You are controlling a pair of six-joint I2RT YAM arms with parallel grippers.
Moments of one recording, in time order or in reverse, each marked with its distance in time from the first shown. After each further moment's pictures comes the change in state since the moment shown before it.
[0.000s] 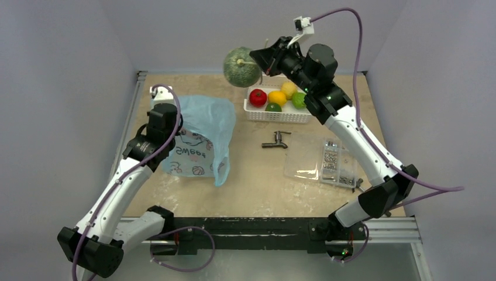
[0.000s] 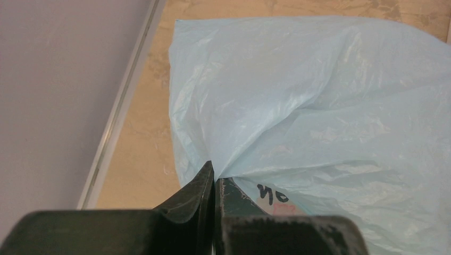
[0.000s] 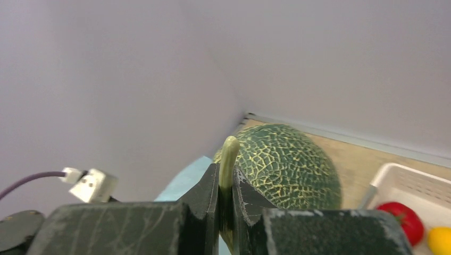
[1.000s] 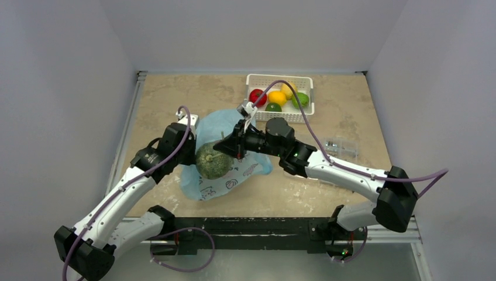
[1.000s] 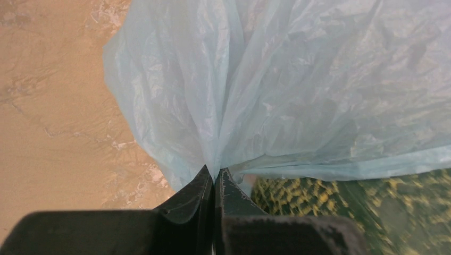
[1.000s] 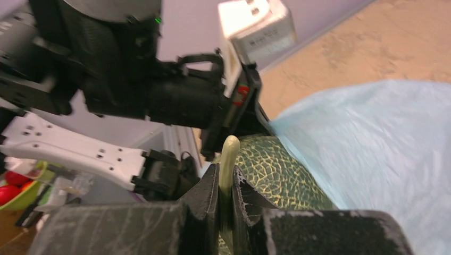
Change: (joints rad) left arm -0.127 -0.058 -0.146 -0.153 0.414 -0.042; right arm 0.389 -0.152 -0.700 0.336 -0.104 -0.047
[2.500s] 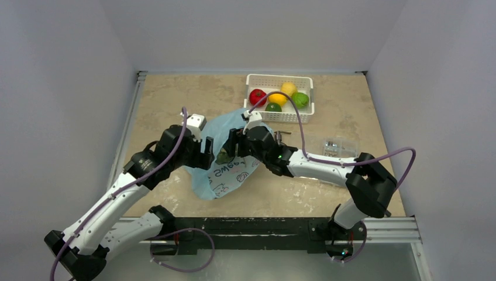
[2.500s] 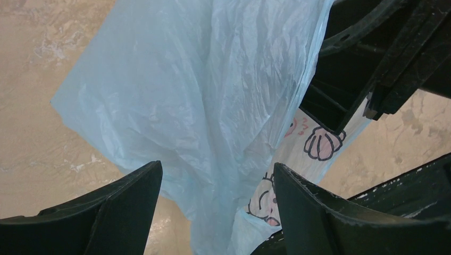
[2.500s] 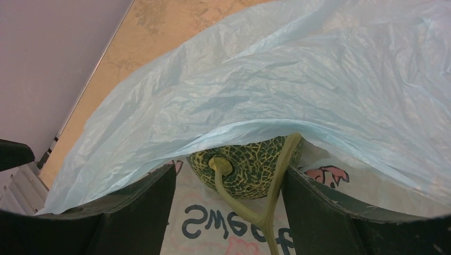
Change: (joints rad) left arm -0.127 -0.070 0.069 -0.014 0.058 -0.050; right arm 0.006 0.196 -0.028 -0.093 0.532 0.106
